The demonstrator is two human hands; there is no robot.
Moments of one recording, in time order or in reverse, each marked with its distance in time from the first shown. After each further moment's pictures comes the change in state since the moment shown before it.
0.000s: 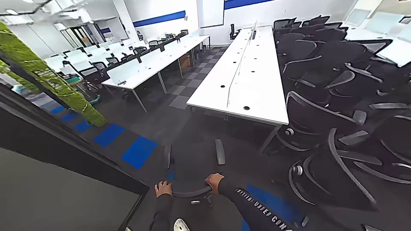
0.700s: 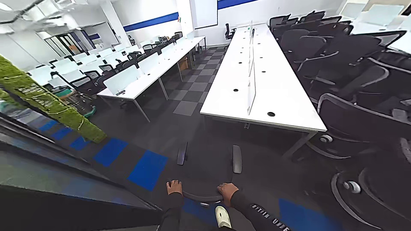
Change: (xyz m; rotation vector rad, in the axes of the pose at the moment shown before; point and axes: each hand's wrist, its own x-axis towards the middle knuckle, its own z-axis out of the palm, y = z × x) left_hand 0.250 -0.138 -0.119 0.121 -0.067 0.163; right_hand 0.223 -0.058 -0.105 0.093 0.040 0.243
